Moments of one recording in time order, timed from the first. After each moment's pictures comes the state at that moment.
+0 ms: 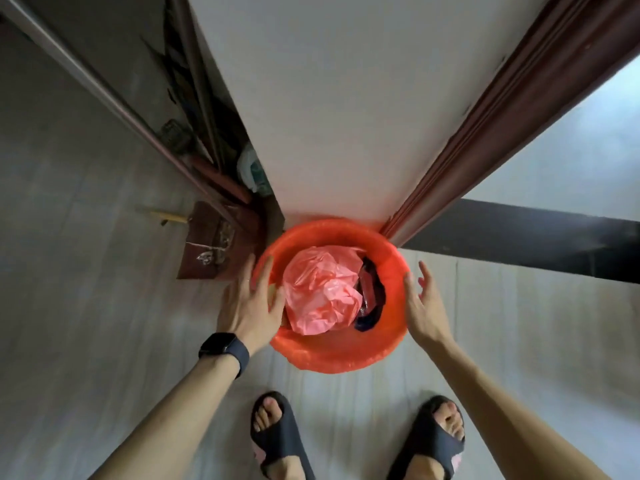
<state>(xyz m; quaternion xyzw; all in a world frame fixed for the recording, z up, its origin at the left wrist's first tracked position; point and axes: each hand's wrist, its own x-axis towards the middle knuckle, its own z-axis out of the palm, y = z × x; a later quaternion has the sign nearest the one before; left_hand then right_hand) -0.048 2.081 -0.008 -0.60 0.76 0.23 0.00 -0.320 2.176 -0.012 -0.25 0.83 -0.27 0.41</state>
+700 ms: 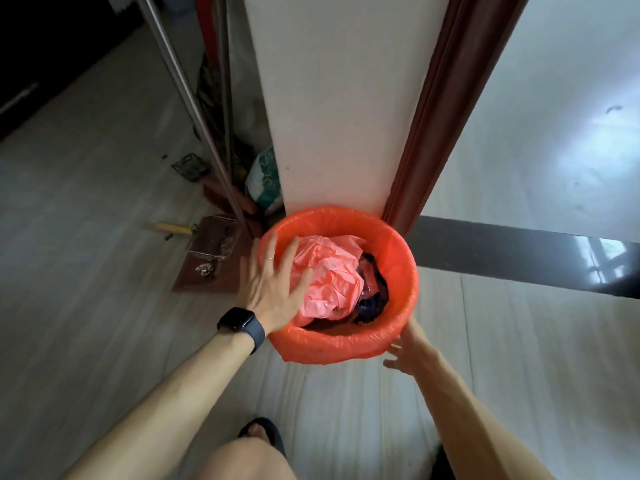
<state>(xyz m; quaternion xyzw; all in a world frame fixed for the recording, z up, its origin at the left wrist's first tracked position) -0.066 2.122 -0.051 -0.56 0.81 0.14 -0.08 -0.289 2.234 -0.122 0.02 0.68 -0.38 0.63</state>
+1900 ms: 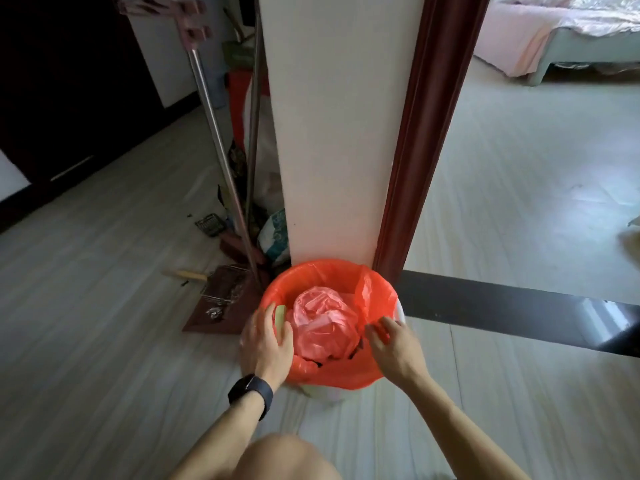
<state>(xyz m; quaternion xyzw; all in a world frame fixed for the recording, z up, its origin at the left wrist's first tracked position) -0.060 2.179 -0.061 -0.65 0.65 0.21 -0.33 -0.277 2.249 -0.033 -0.47 0.79 -0.31 0.26</state>
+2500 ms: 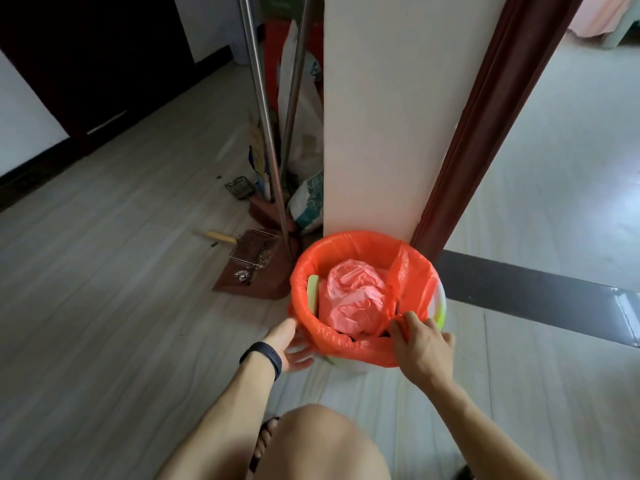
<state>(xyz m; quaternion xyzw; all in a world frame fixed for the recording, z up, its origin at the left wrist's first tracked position) -0.018 2.168 -0.101 -0.66 0.15 0.71 -0.18 -0.257 2.257 -0.082 -0.54 0.81 -0.18 0.12</state>
